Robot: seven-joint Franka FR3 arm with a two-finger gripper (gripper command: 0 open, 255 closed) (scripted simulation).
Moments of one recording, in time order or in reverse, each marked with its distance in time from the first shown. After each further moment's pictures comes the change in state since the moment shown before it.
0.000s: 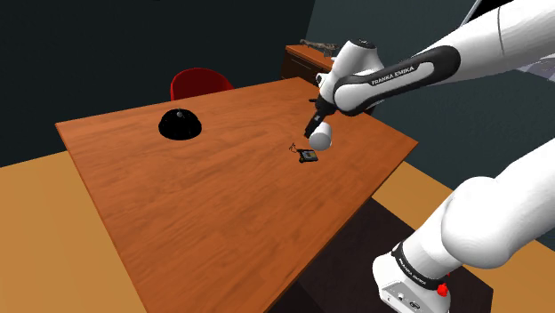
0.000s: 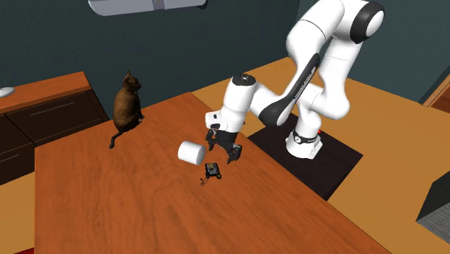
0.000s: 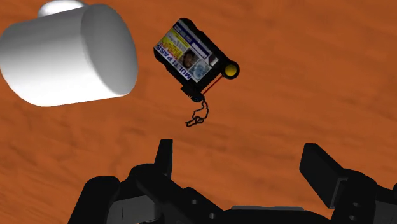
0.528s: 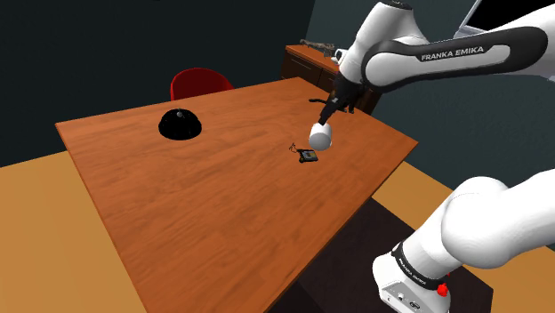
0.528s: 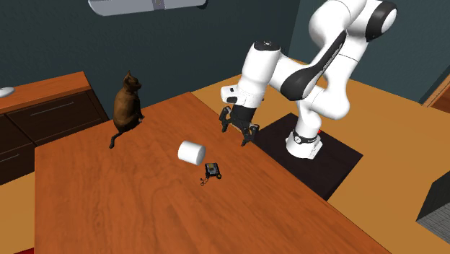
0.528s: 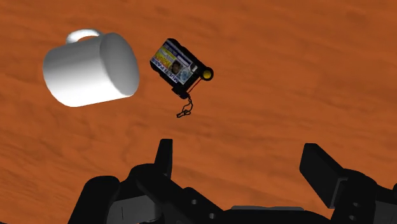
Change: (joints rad) arm -0.001 -0.292 0.060 -0.017 -0.007 -0.284 0.083
